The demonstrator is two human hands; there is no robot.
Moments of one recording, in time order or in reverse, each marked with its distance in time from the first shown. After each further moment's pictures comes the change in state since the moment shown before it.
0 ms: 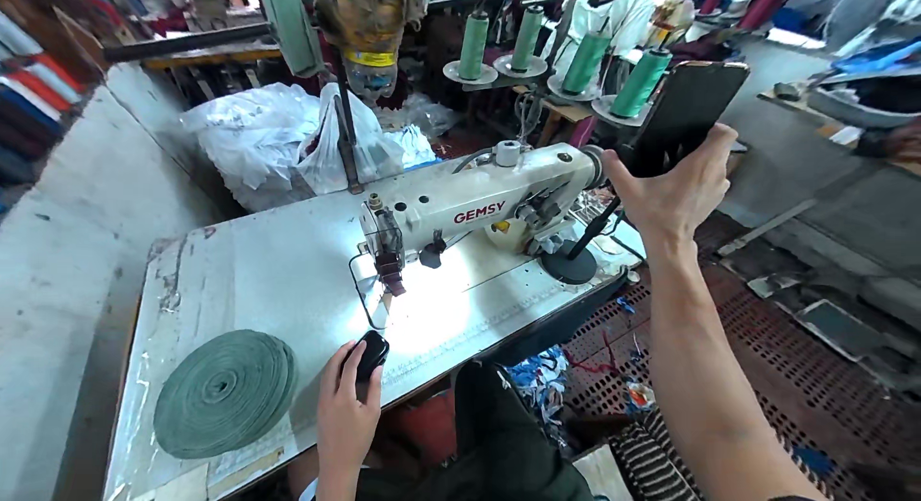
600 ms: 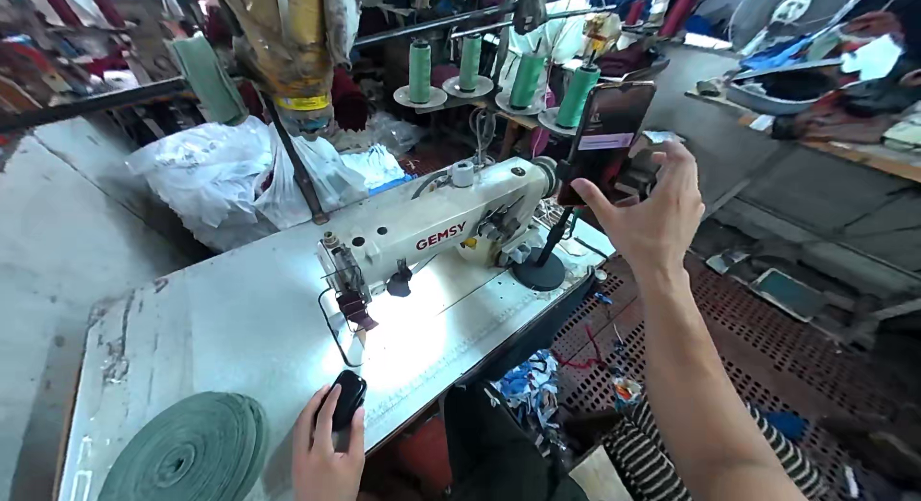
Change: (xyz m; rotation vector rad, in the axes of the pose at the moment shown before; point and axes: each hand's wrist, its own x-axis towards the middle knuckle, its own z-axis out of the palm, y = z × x) left_hand 0.002 0.004 0.002 0.024 0.046 0.050; right_hand 0.009 0.024 -0.030 -0.009 -0.084 -0.064
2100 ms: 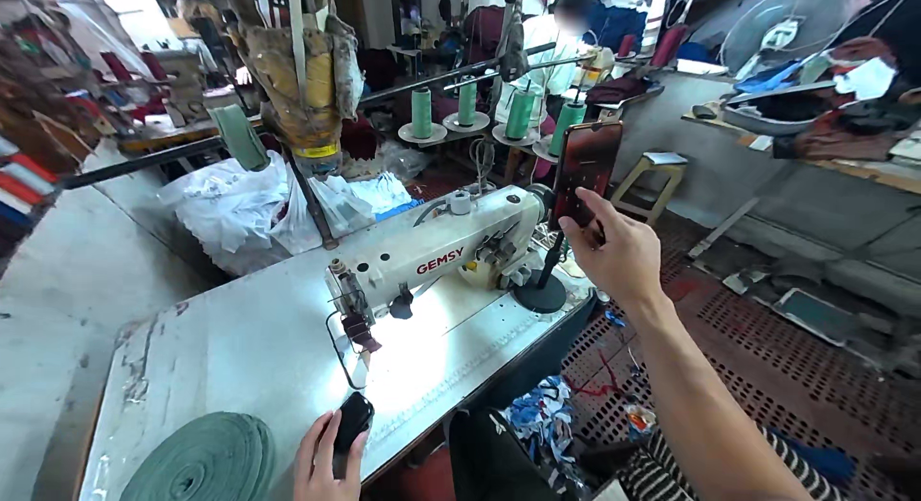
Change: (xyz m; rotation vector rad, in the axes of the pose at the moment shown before) left_hand -0.003 0.000 -0.005 -0.052 0.003 -0.008; right_hand -0.010 -0.006 0.004 0.101 -0.108 -0.303
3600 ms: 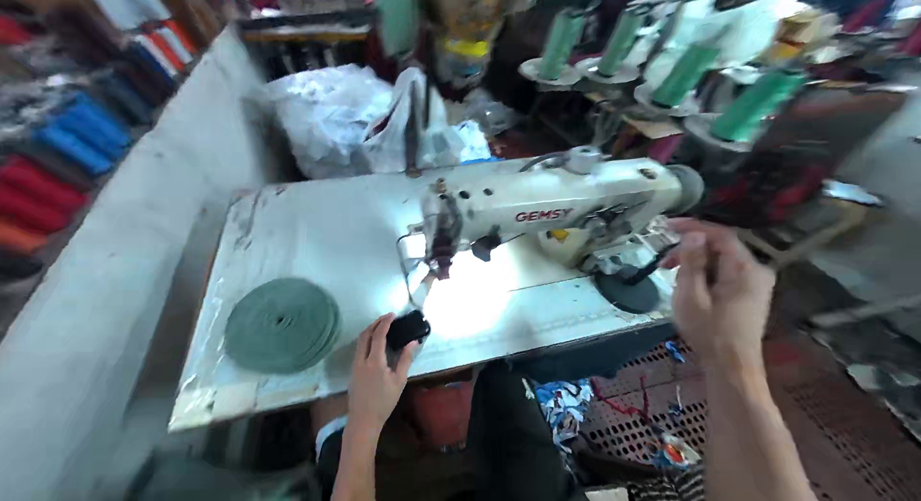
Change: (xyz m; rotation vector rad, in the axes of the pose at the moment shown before) left_hand -0.003 0.006 -0.008 -0.016 0.008 -0.168; right_hand -0.049 -0.056 0.017 0.356 -0.250 -0.093
